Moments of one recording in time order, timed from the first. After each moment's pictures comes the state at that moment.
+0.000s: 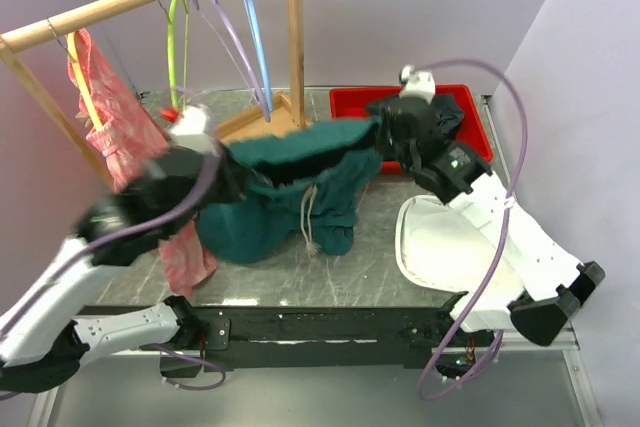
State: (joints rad) left arm -0.88 0.96 1.46 -0.88 -0.43 -0.61; right arm 0.67 1.30 1.52 -0.68 0.52 0.44
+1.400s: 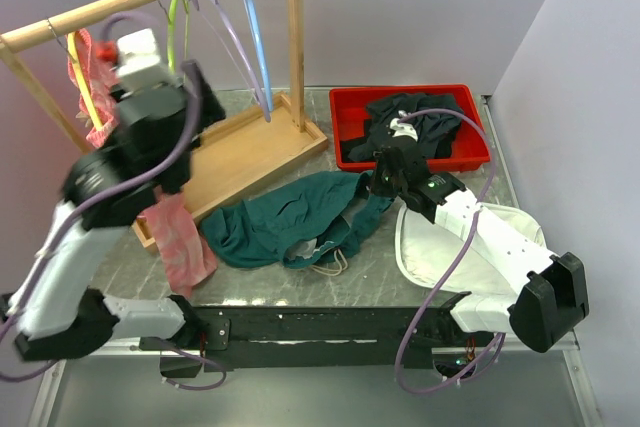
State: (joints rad) left arm -0.85 1.18 1.92 -0.89 -0.99 -0.43; right arm 0.55 1.26 1.01 -0.47 0.19 0.54
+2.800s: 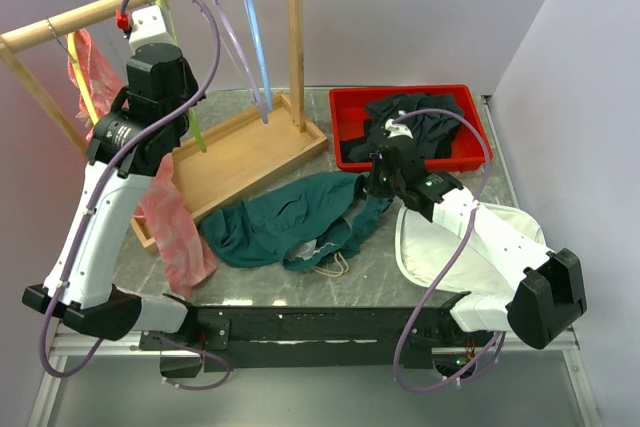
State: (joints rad) left arm -0.41 1.35 1.89 -0.81 -0.64 -0.34; right arm 0.55 1.28 1.02 -0.46 0.14 0.51
